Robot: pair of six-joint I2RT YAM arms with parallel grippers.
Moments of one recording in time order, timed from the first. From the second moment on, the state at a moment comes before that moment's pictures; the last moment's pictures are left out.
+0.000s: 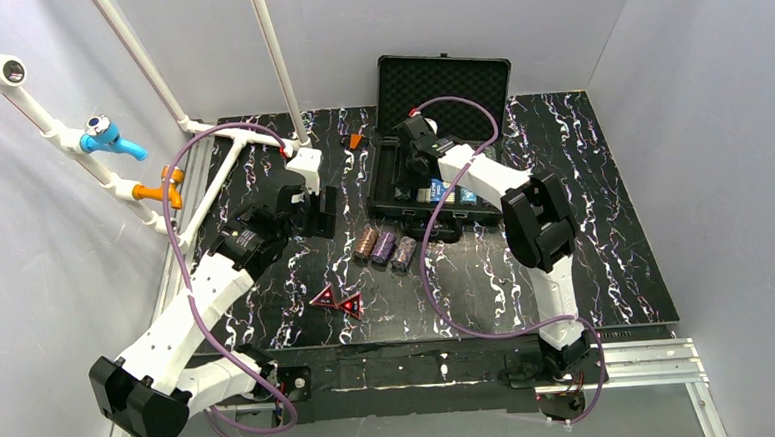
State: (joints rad) left arm -0.56 1.07 1.06 -0.63 -0.22 -0.14; right arm 0.61 2.11 1.71 -0.52 0.11 0.64
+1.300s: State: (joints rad) left arm -0.53 1.73 1.13 -0.03 -0.16 -0.15; right arm 0.64 1.70 1.36 -0.67 0.14 0.55
